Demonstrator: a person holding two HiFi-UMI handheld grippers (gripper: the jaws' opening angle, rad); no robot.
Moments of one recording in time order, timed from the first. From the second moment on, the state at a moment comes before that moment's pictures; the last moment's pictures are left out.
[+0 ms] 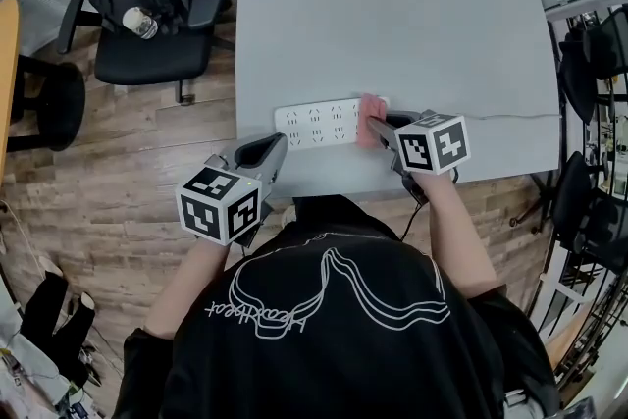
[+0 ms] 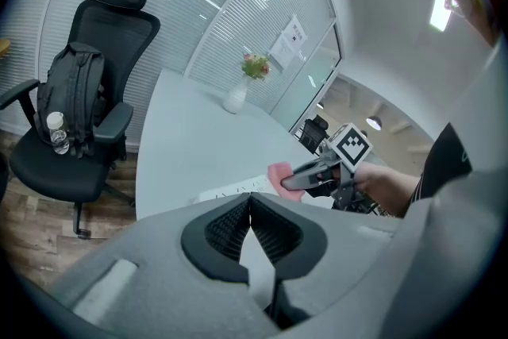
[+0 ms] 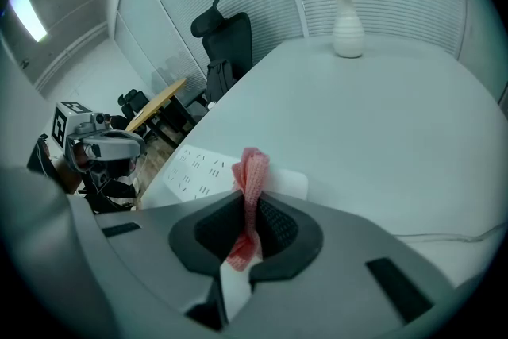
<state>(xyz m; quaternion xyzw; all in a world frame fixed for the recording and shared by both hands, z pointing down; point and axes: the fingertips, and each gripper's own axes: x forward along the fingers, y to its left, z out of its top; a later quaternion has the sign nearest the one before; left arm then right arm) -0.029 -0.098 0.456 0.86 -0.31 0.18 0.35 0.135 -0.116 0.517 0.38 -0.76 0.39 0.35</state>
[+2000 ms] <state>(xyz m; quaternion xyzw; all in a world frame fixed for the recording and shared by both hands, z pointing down) -0.065 -0.084 0.457 0.85 -0.35 0.18 0.36 0.040 -0.117 0.472 0.29 -0.83 0.36 0.31</state>
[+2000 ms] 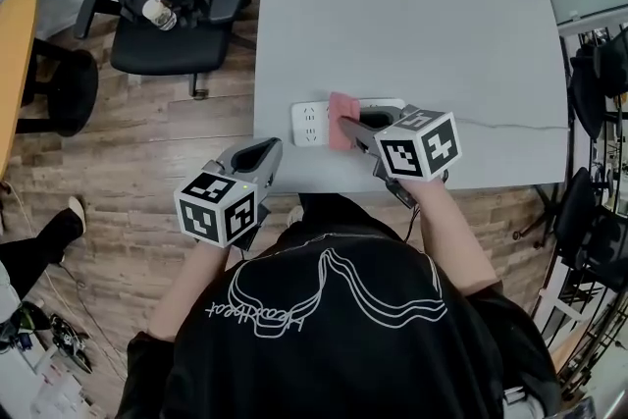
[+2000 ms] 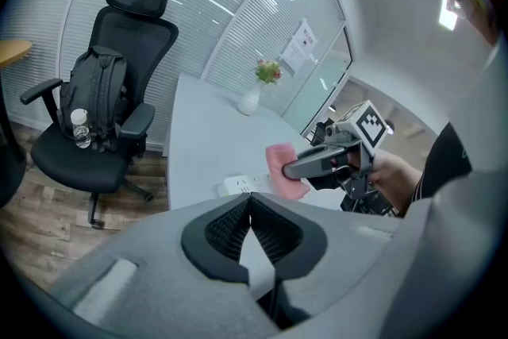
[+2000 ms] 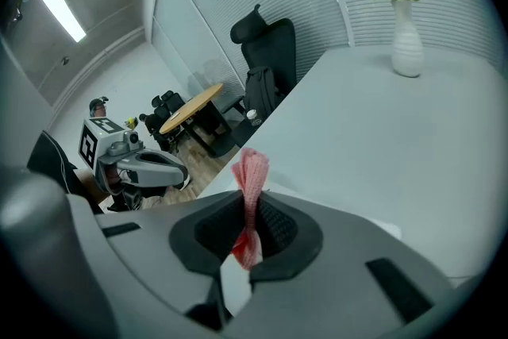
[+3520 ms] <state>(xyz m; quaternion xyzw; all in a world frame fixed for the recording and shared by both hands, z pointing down) -0.092 -0.081 0.462 0.83 -0.38 0.17 0.37 -0.029 -0.114 0.515 0.23 -0.83 0.34 0.37</state>
